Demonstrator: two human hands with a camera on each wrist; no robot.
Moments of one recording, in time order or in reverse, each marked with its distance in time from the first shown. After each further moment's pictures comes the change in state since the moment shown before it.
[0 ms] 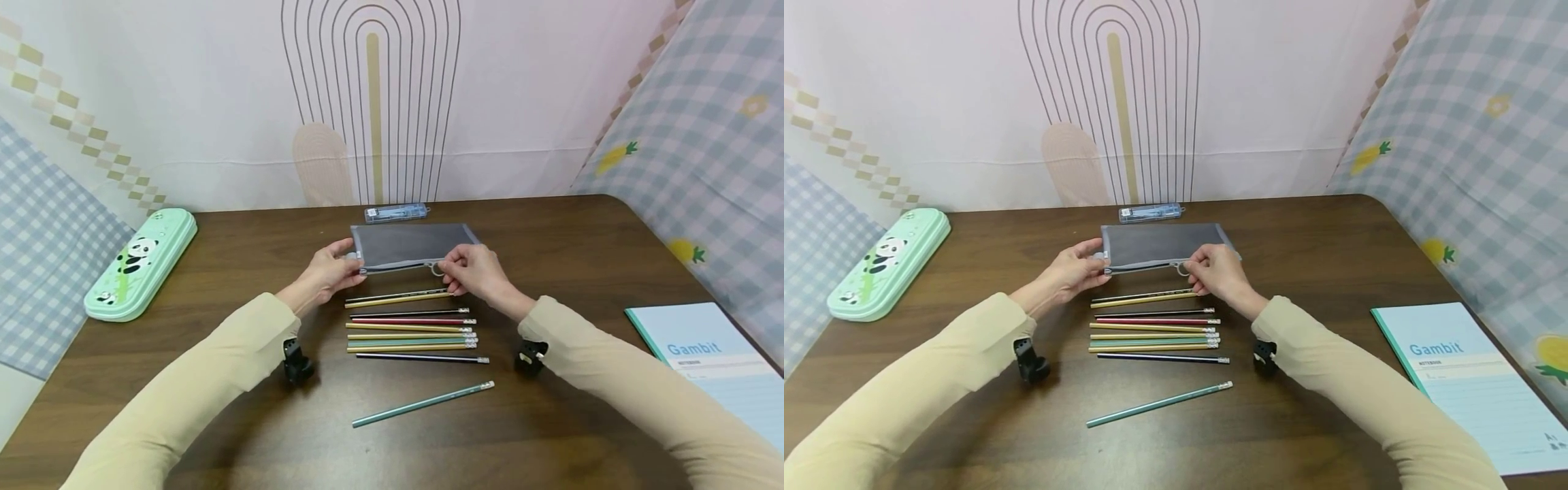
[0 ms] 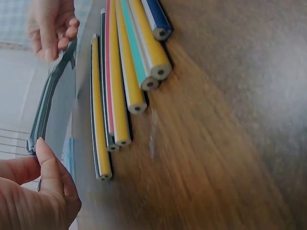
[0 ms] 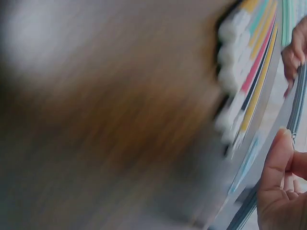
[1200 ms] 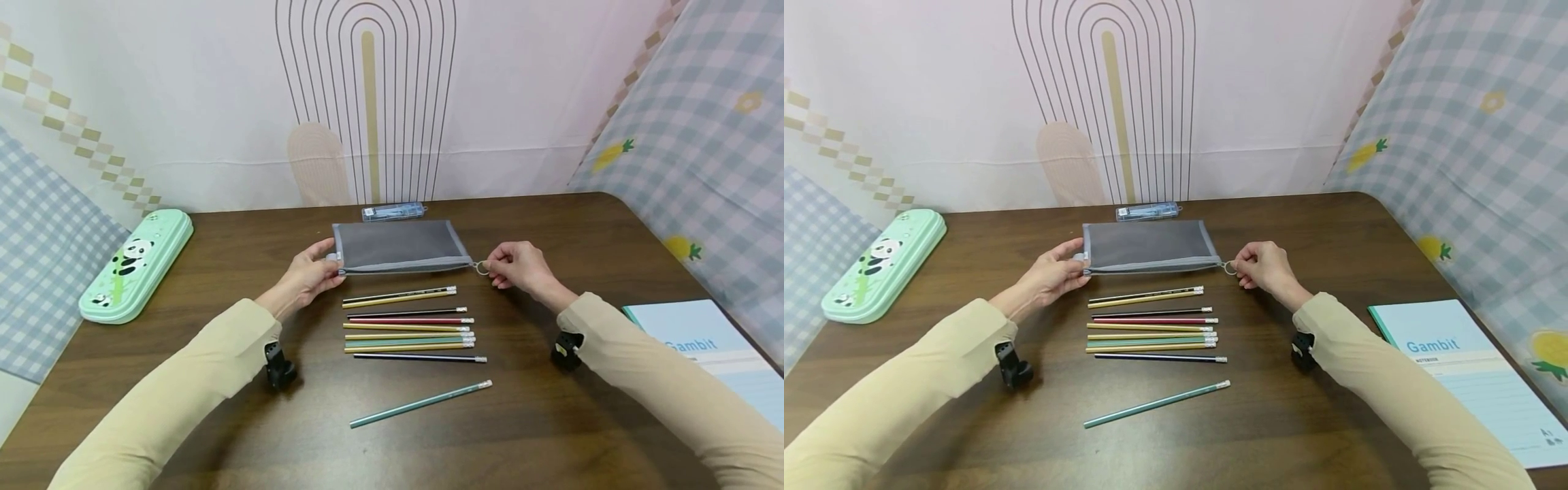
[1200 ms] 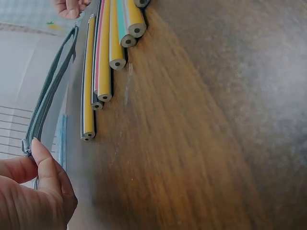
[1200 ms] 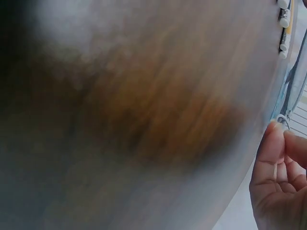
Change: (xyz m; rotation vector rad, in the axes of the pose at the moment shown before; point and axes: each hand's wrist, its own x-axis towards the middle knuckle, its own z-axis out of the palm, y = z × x) left_hand -0.001 -0.004 -0.028 -0.014 -0.006 -0.001; right_hand -0.004 0.047 -0.061 -0.107 0.035 0.062
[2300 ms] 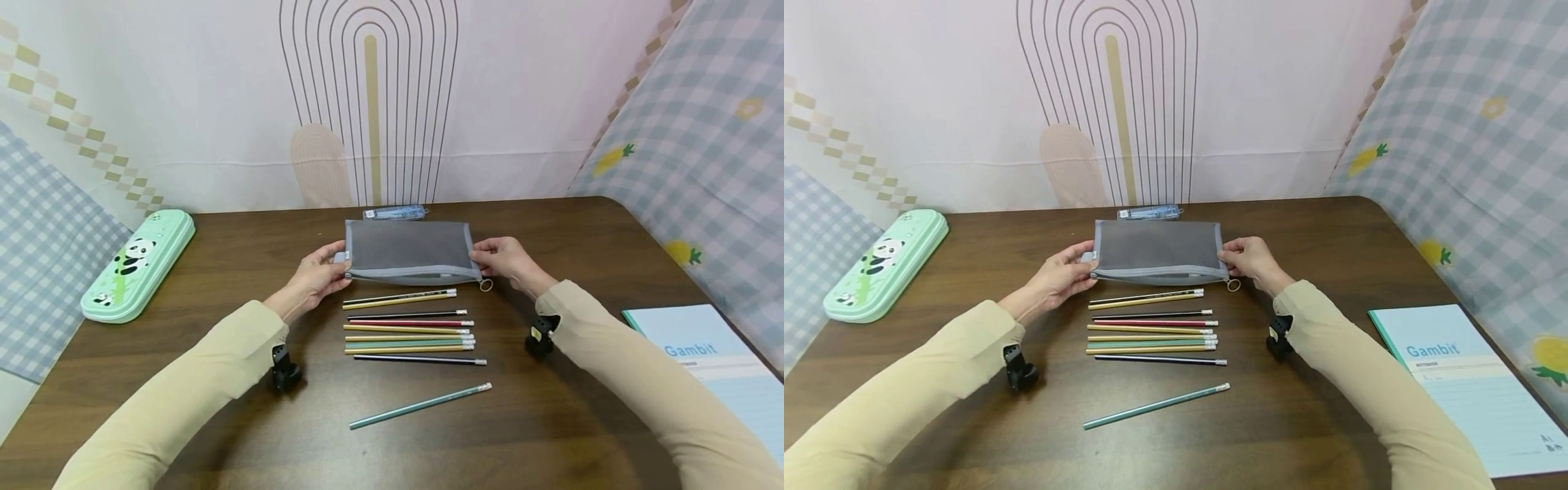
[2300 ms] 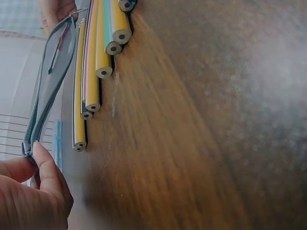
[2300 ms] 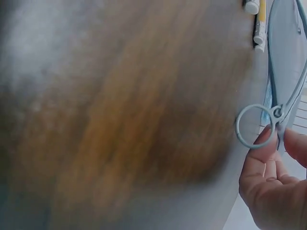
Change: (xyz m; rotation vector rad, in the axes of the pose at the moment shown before) left_hand 0.000 -0.005 0.009 0.008 -0.007 0.044; right_hand 0.028 -0.013 0.011 0.233 -0.068 0.145
